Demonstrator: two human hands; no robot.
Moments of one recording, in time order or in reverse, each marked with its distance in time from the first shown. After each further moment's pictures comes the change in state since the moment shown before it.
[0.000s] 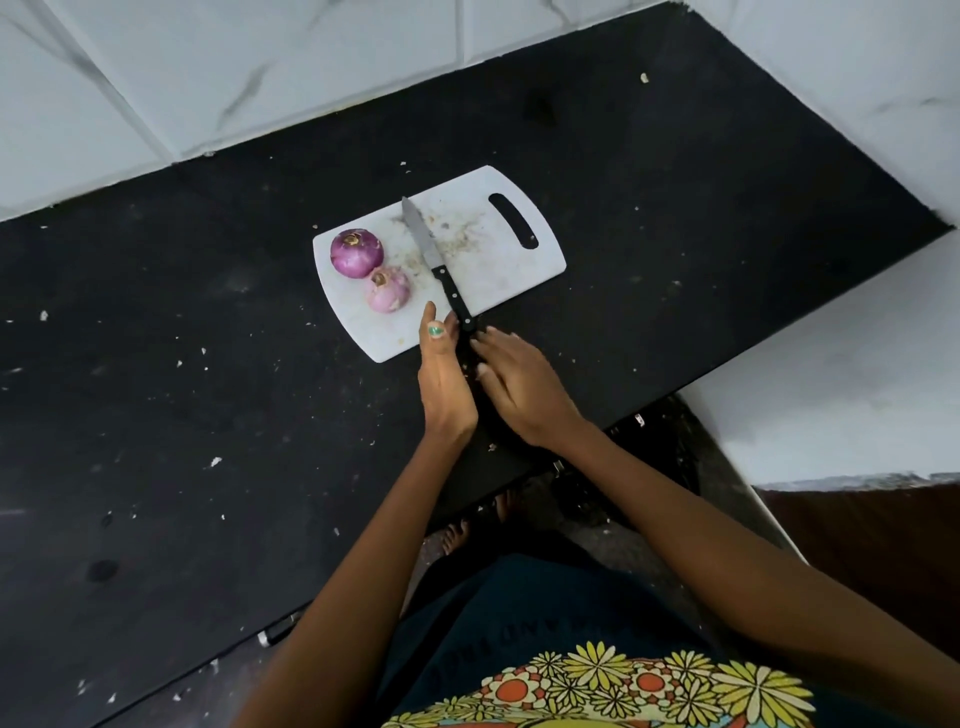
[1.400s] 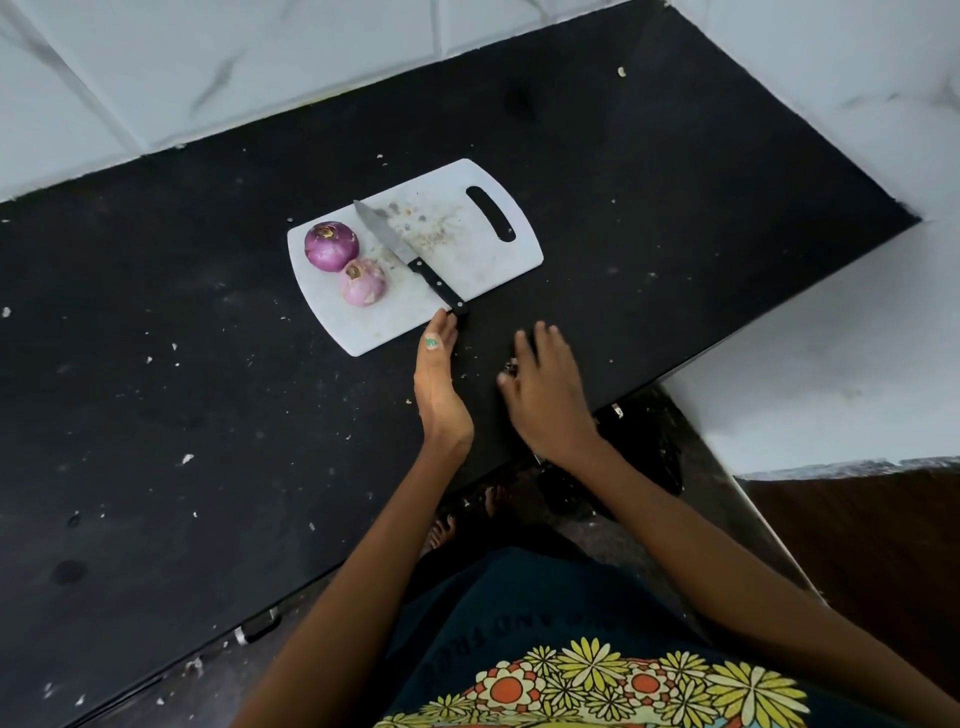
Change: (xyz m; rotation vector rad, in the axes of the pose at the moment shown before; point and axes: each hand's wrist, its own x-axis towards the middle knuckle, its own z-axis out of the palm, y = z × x) left_hand -0.019 -0.010 0.014 -0.105 -0.037 0.007; right_hand -0.033 0.008 -0.018 -0.253 -0.048 0.344
